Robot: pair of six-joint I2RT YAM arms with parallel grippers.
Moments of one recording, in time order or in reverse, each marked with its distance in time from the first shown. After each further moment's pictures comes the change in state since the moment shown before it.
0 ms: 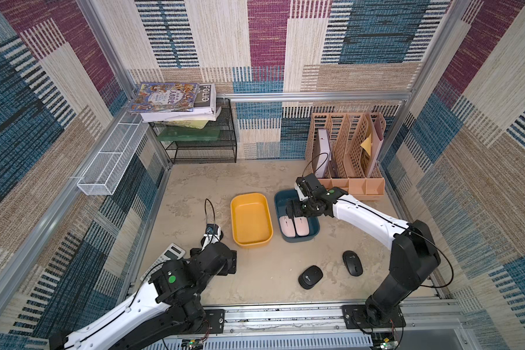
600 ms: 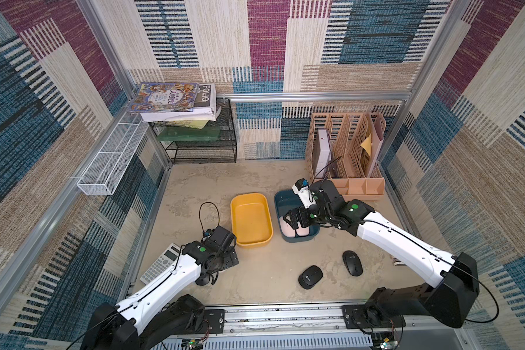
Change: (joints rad) left arm 0.314 0.313 -0.138 0.206 0.290 -0.156; right arm 0.072 -0.301 -0.159 0.051 -0.103 -0.122
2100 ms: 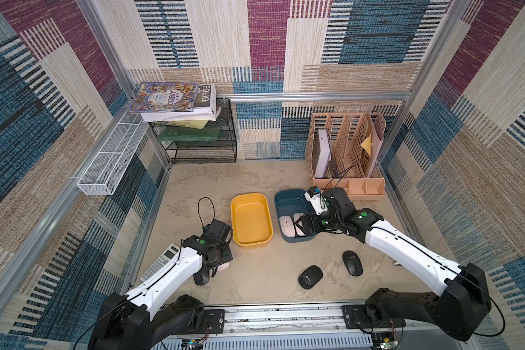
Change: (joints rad) left arm 0.107 0.026 0.048 0.036 0.052 0.125; right arm -0.122 -0.083 -0.173 0.041 -0.033 -0.042
